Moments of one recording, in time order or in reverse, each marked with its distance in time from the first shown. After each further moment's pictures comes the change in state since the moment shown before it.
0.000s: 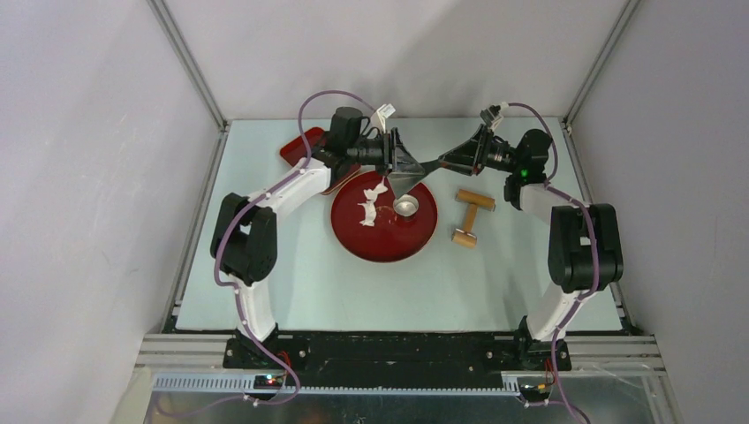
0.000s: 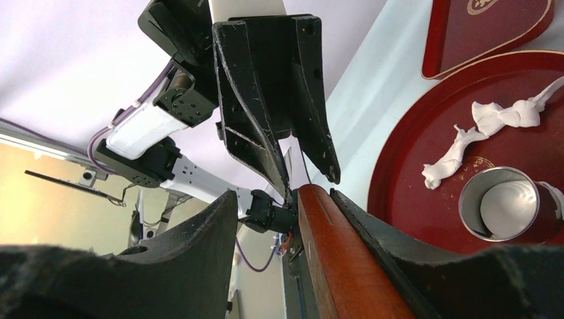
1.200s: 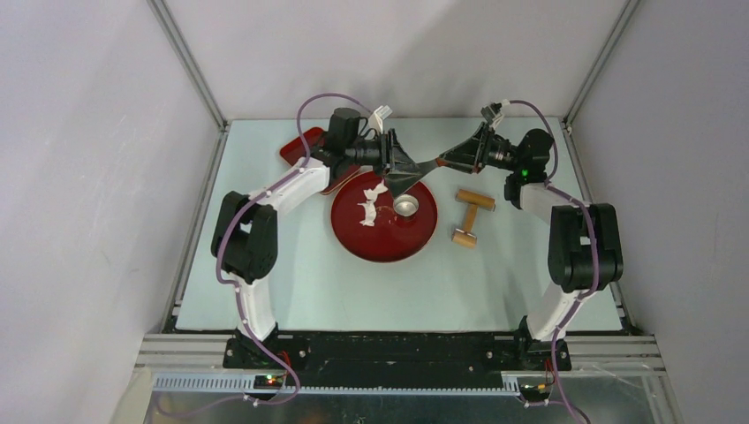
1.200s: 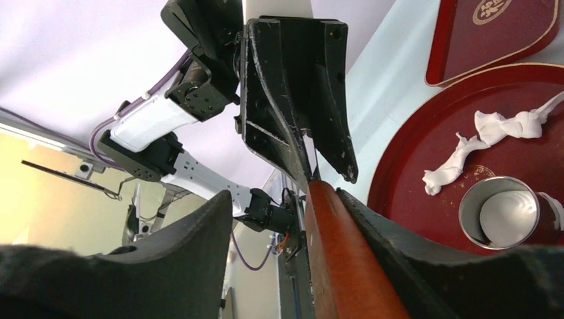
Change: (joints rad) left arm 0.017 0.012 -0.003 -0.012 0.007 -0.019; right arm 0.001 -0.003 0.008 0.049 -0.011 0.014
